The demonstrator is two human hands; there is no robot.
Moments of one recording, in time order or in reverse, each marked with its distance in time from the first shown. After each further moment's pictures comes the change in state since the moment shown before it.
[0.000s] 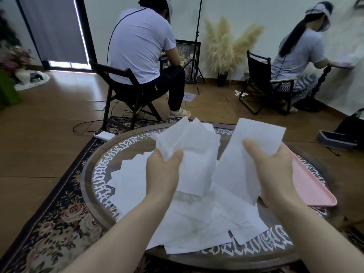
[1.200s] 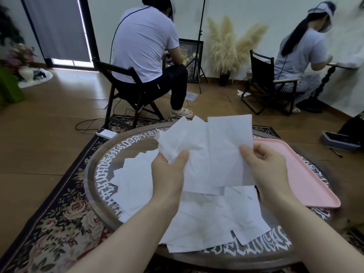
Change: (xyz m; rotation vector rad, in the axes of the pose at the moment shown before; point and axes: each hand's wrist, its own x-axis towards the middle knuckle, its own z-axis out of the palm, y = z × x) left_hand -0.007 -0.006 0.005 -0.253 -0.037 -0.056; right_hand -0.001 0.010 0.005 -0.070 -0.148 0.032
